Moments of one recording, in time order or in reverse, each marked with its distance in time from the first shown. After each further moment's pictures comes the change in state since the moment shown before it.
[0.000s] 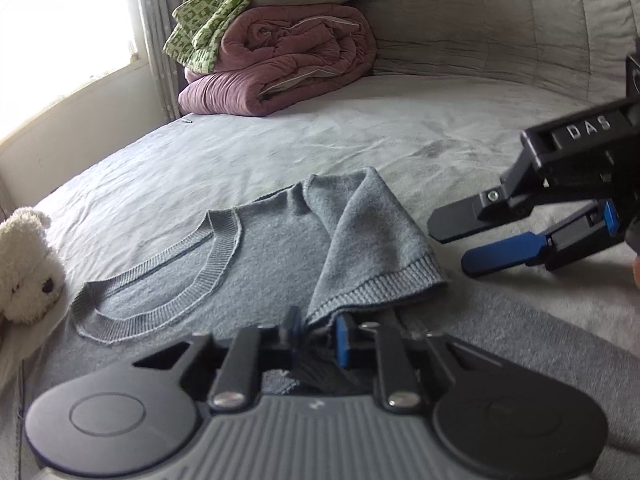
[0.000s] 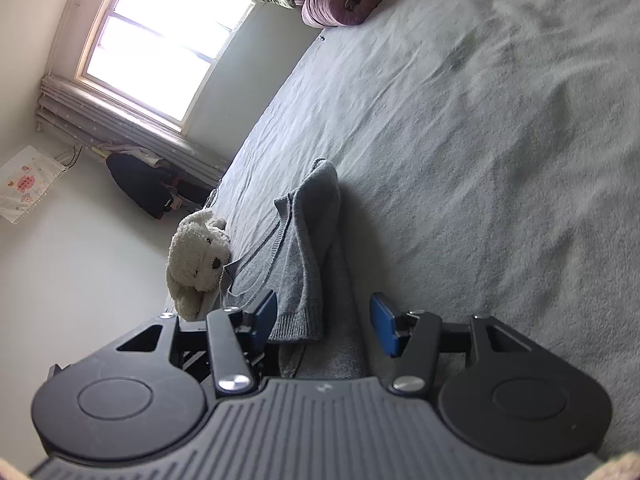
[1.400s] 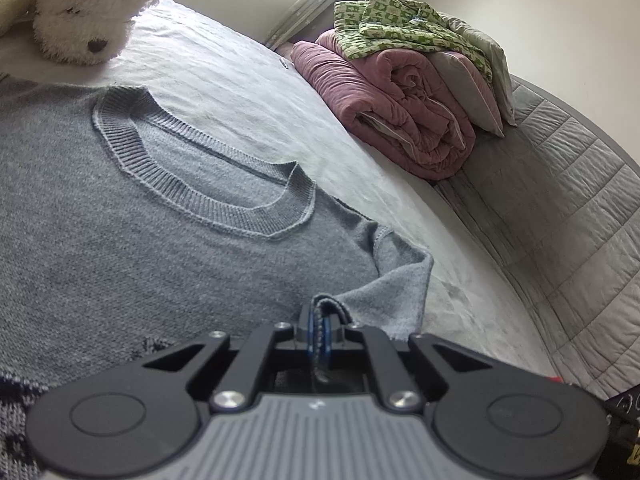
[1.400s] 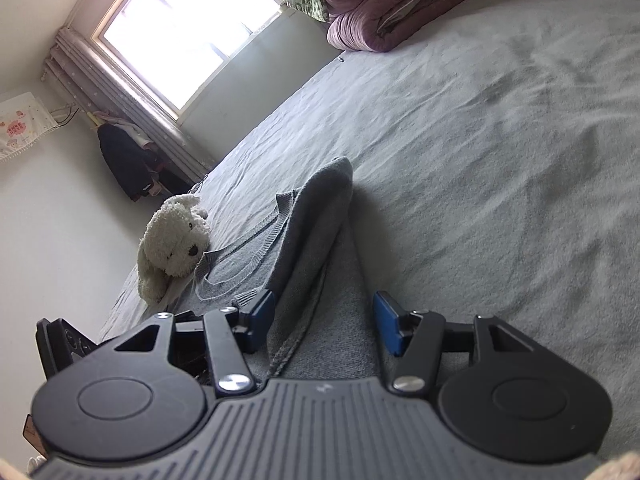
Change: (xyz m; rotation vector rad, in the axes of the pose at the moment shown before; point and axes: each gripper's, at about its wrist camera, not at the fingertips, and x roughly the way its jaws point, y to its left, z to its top) left arm 0.027 0.081 -0.053 -0.819 -0.085 -0.240; right arm 0.013 0.027 -0.029 -0.214 -0.075 -0.087
